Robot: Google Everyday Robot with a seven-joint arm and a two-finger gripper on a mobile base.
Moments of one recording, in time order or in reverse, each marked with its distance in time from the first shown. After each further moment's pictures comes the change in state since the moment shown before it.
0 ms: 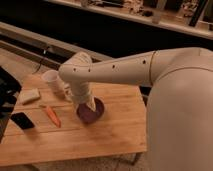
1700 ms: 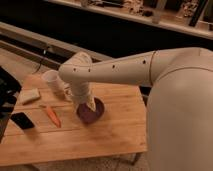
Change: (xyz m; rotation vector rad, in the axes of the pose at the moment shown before) arm 0.000 0.000 0.000 0.000 0.000 0.000
